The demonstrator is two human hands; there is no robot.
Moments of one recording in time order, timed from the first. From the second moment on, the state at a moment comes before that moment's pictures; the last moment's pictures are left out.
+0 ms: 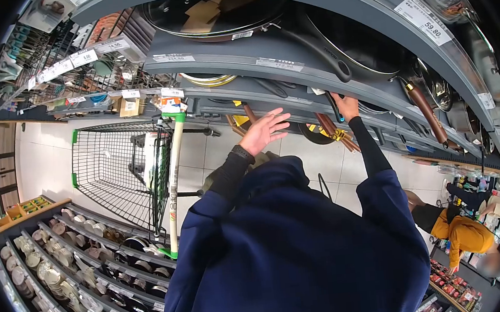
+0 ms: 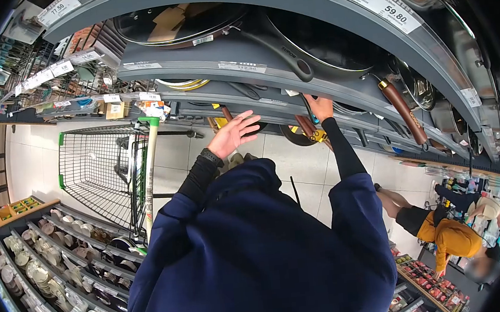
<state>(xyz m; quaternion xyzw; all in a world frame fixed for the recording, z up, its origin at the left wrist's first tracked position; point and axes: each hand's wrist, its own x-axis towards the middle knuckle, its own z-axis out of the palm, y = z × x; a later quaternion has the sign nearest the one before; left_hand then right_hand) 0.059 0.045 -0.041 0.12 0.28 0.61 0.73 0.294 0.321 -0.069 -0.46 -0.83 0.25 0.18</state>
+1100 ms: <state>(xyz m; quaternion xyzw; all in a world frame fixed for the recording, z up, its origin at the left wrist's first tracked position) 0.028 -0.030 -0.003 0.22 0.45 0.58 0.65 0.277 0.176 -0.021 -0.30 -0.88 0.29 0.21</state>
